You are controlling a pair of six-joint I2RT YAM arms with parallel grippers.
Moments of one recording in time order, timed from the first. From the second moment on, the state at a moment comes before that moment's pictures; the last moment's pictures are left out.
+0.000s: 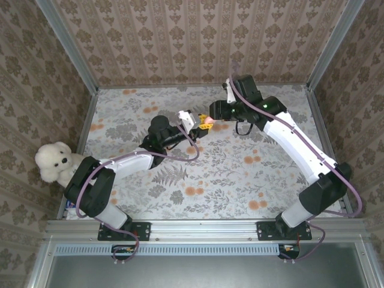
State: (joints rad) left arm -0.66 1.55 0.83 0.77 0.58 0.14; right arm 0.48 1.55 1.62 -0.81 -0.08 0.42
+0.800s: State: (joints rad) left arm -0.67 1.96 1.02 0.29 0.52 -0.59; right arm 0.32 1.45 1.20 -0.65 -0.01 0.64
